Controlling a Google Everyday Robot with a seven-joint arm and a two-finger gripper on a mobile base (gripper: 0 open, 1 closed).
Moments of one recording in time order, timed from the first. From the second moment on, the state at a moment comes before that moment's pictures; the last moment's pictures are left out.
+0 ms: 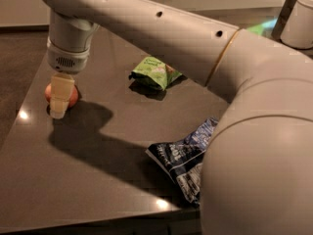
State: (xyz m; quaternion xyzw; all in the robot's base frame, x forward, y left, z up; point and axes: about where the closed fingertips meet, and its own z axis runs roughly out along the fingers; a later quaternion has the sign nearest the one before) arm 0.554 0.236 0.874 -0.73 0.65 0.12 0.17
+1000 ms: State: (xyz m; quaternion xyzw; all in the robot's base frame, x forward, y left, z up) arm 0.545 0.259 0.855 -0.75 0.63 0.11 0.15
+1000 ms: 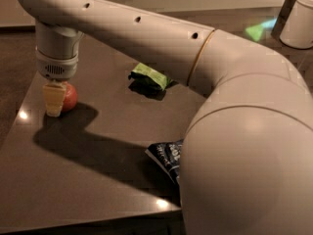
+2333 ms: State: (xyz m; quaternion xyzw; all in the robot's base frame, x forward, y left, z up) arm 0.527 0.207 0.970 -0.79 0.56 0.13 0.22
